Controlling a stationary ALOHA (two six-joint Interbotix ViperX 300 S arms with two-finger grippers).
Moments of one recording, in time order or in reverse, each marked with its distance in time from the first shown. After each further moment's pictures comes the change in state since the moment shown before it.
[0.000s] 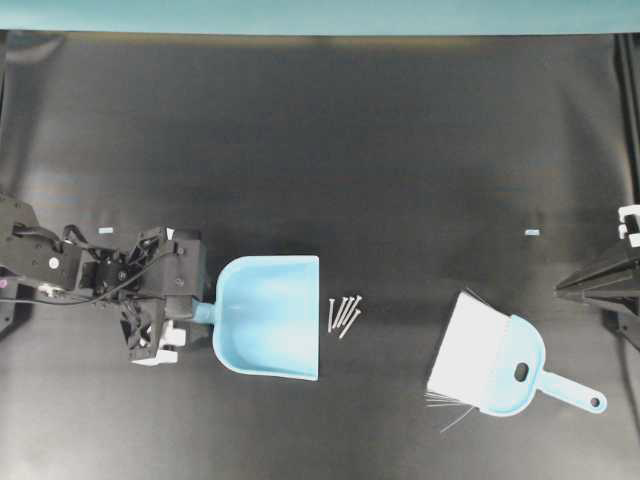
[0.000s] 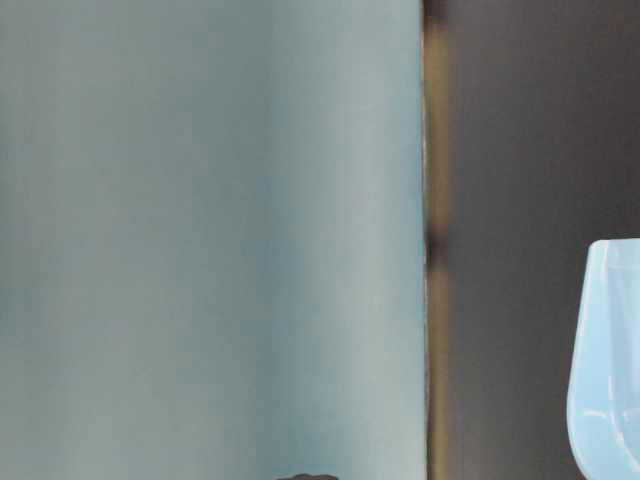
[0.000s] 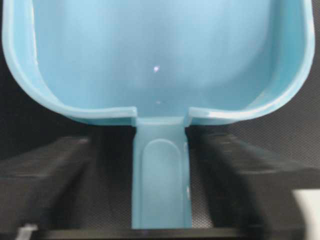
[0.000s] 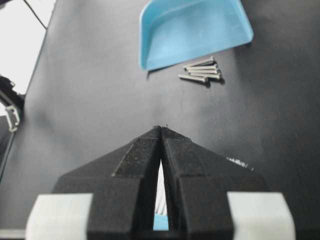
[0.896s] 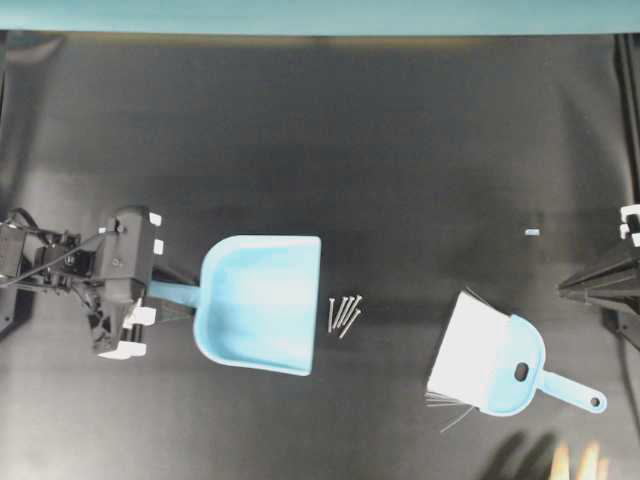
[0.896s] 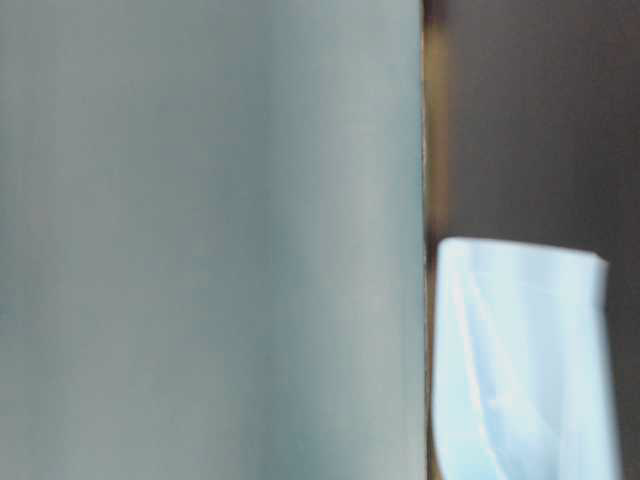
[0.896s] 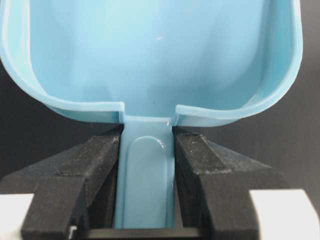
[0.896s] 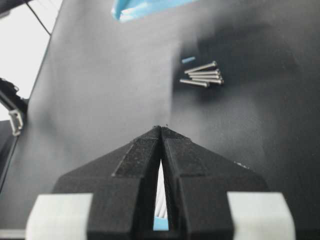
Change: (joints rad) left arm -0.005 -0.285 0.071 0.002 0.084 0.015; right arm 0.000 -0.038 0.011 0.000 0.000 0.000
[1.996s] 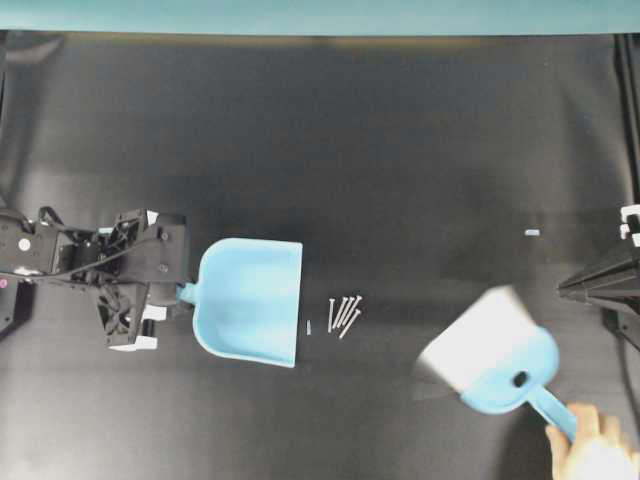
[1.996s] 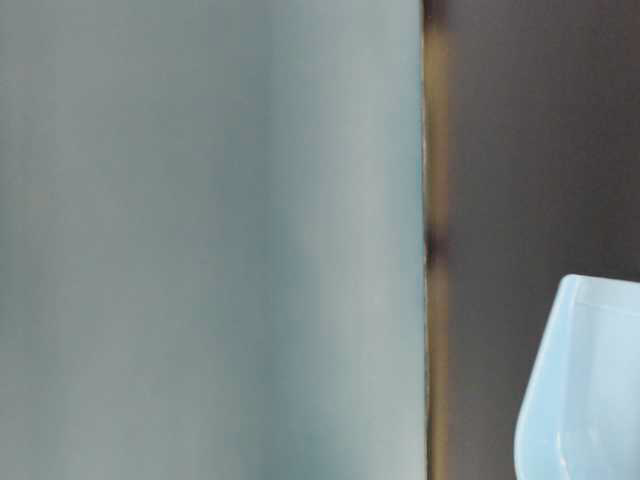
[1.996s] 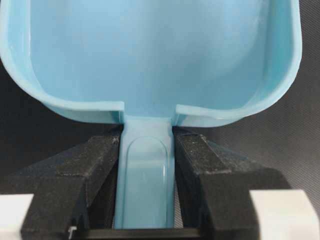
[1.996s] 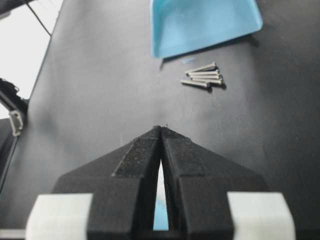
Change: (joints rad) left arm 0.055 0.132 -0.066 0.000 0.127 0.049; right arm 0.000 -0.002 0.002 -0.002 0.002 0.000
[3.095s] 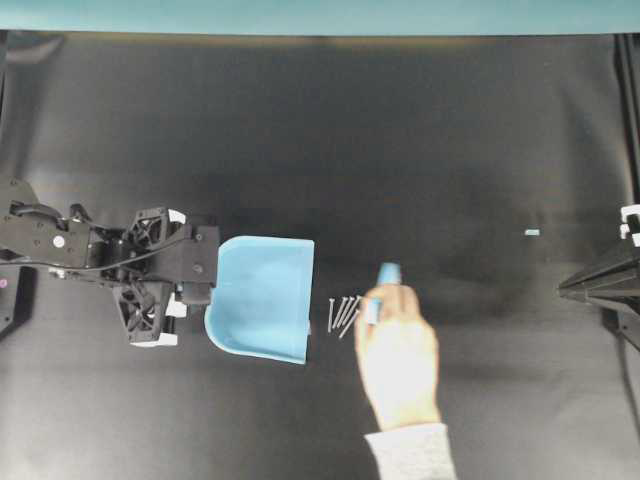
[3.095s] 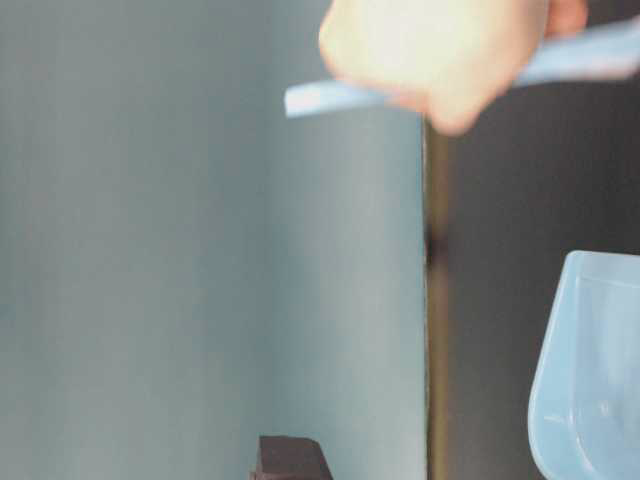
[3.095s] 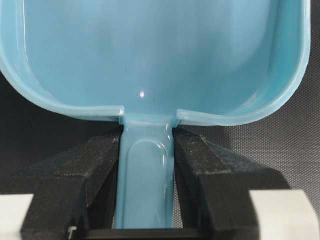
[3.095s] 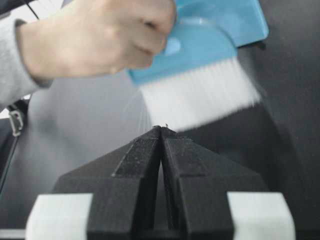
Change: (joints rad) left arm 0.009 0.097 -0.092 0.000 0.083 0.021; right arm 0.000 0.000 -0.002 0.002 0.000 0.000
